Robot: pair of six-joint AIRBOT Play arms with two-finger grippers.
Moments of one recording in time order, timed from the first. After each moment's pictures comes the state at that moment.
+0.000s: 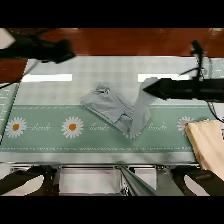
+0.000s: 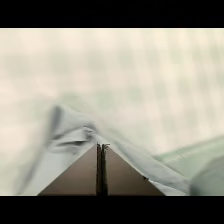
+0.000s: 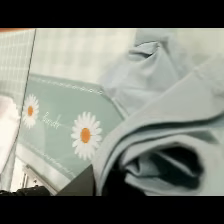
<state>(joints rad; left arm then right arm) -0.13 -1.23 1.44 1.09 -1.04 -1.57 0.15 -0.97 1.00 -0.65 1.10 1.43</state>
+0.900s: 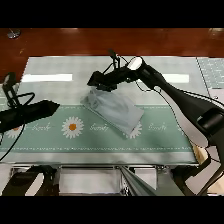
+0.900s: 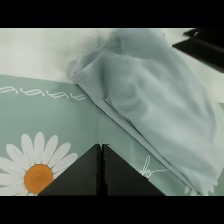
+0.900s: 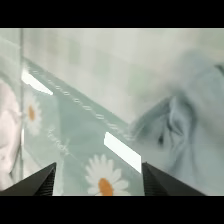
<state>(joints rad) 0.01 -0.62 0.58 1.01 -0.89 -1.52 0.49 -1.88 1.71 -0.57 0.98 1.51</state>
